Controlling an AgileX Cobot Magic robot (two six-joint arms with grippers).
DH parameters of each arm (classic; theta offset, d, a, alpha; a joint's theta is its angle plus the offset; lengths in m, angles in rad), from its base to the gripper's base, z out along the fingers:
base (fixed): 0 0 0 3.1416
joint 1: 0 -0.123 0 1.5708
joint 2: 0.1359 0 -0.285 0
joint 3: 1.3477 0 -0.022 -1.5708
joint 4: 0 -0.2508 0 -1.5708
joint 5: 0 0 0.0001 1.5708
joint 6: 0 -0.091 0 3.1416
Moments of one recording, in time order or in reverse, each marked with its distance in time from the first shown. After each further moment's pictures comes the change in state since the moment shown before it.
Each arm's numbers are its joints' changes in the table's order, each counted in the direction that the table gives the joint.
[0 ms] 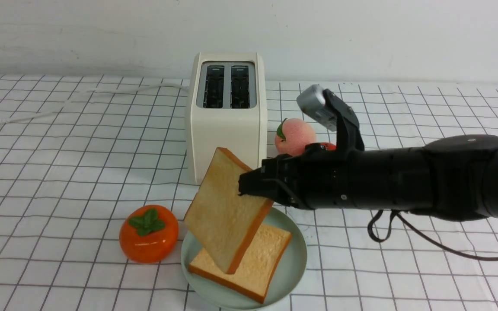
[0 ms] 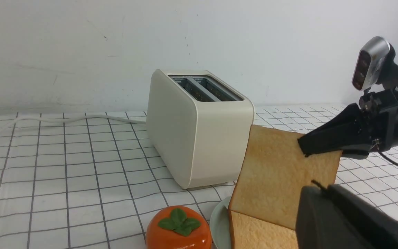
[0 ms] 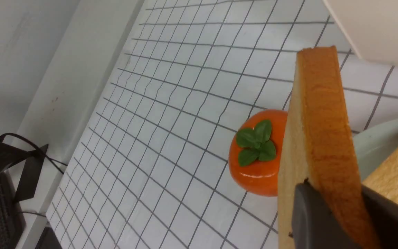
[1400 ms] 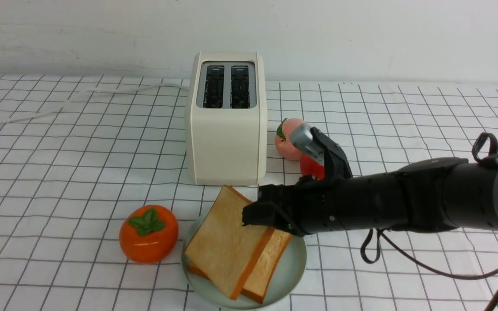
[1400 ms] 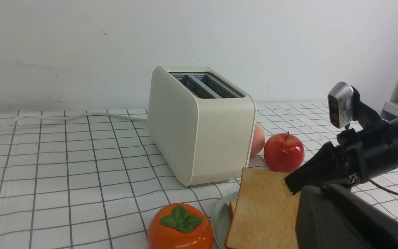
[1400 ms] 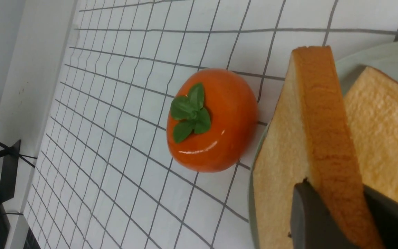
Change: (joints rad) right arm 0.027 0.140 0.000 0.004 0.007 -0.041; left arm 0.000 0.000 0.000 -0.007 -0.006 0.000
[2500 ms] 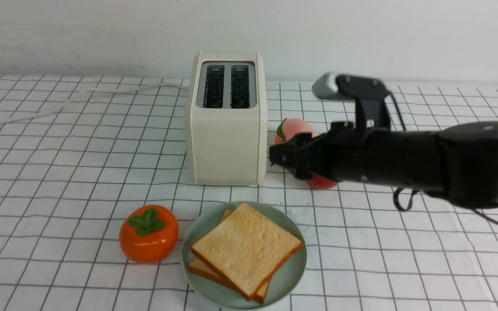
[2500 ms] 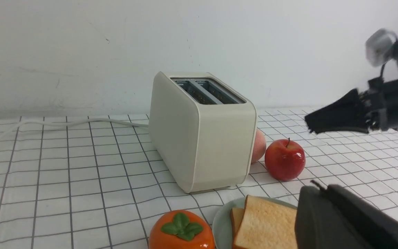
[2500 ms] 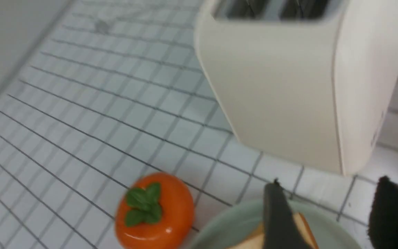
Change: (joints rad) right arm 0.000 -0.268 -0.018 0.114 0.270 0.208; left arm 0.000 0.000 0.000 0.000 0.028 0.000
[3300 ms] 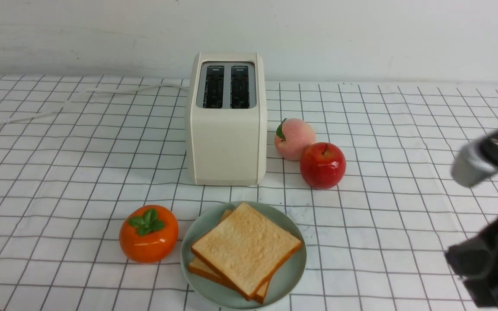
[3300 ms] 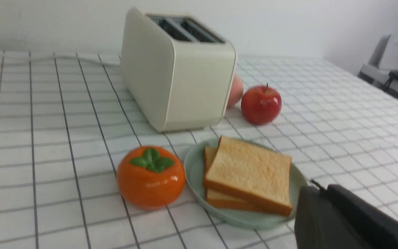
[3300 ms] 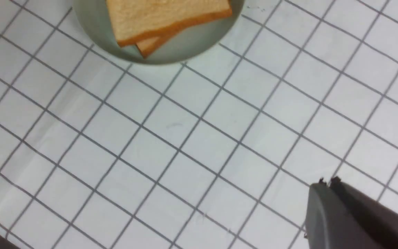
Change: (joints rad) right arm 0.000 -0.584 0.147 1.463 -0.715 -1.175; left arm 0.000 0.000 0.030 0.070 -0.184 0.001
